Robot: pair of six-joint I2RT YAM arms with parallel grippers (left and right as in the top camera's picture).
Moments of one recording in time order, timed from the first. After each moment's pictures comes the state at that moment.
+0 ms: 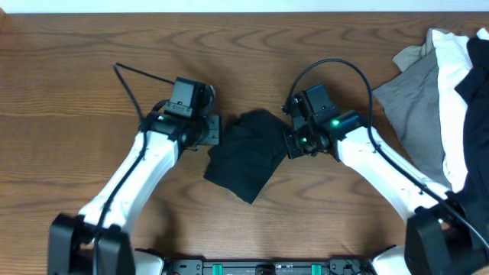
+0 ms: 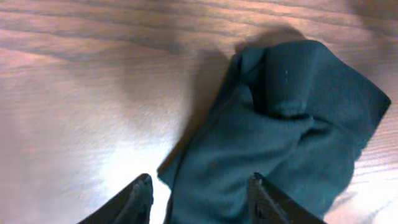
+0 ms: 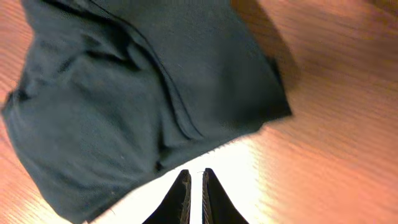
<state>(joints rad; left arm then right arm) -0.30 1.54 1.04 -0.63 0.16 -0.26 0.47 1.63 1.07 -0.63 -0.24 0.21</state>
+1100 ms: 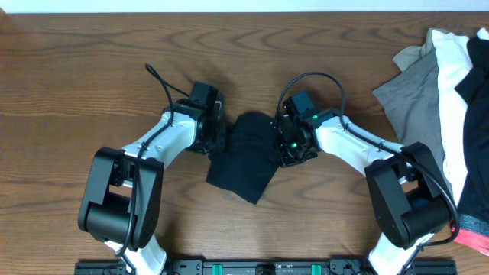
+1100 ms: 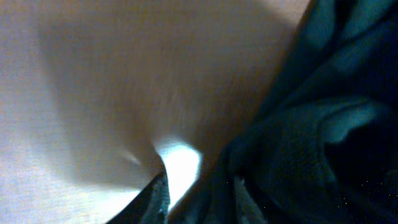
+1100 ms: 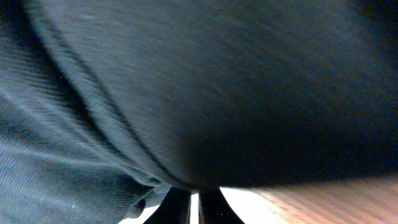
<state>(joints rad) -0.30 1.84 1.06 -0.64 0.18 -0.28 0.46 1.89 1.09 -0.63 -0.33 0.17</state>
